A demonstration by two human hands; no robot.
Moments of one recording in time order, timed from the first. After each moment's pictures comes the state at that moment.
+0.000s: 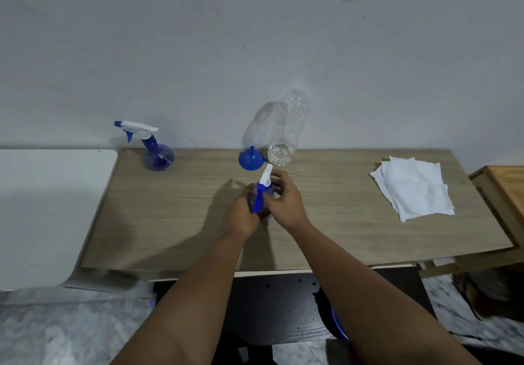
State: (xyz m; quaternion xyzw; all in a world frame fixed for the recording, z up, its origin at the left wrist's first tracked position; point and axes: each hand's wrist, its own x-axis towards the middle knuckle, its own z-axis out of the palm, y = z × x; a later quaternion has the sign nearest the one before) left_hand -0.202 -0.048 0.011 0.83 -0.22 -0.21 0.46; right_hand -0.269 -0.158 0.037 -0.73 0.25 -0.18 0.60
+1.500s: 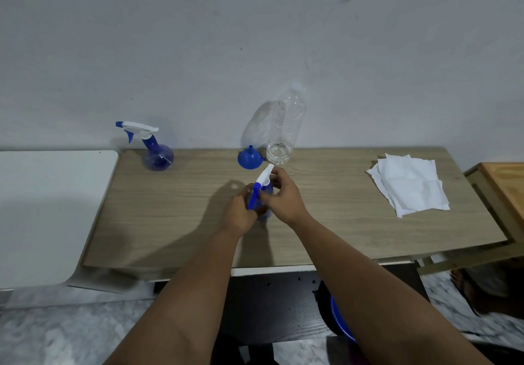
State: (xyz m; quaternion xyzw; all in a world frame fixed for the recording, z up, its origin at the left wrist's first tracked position) left_hand -0.195 -0.041 0.006 0.82 -0.22 -0.24 0.46; right_hand -0.273 -0.160 0.050 -0.76 0.25 -0.15 0.58
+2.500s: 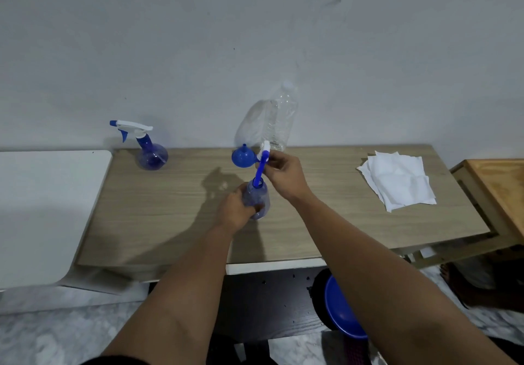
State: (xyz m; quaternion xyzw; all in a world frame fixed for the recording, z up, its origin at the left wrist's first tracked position) left_hand -0.200 -0.038 0.019 0.81 -0.23 -0.27 0.47; right_hand -0.260 -0.177 0.098 -0.73 0.24 -0.19 0.61
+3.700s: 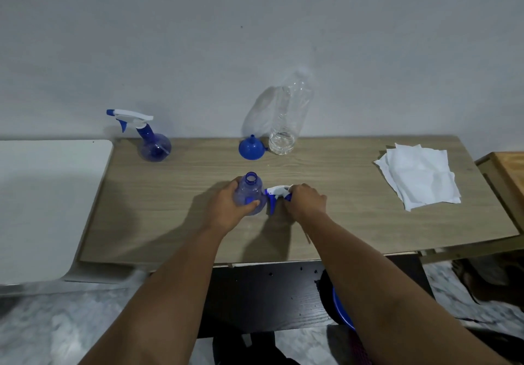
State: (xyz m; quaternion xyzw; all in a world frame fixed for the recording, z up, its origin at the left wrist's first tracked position) left_hand -0.179 -0.012 0.004 0.83 -0.21 -0.23 0.47; right_hand -0.277 -0.205 -0.004 -0.89 0.38 0.17 0.16
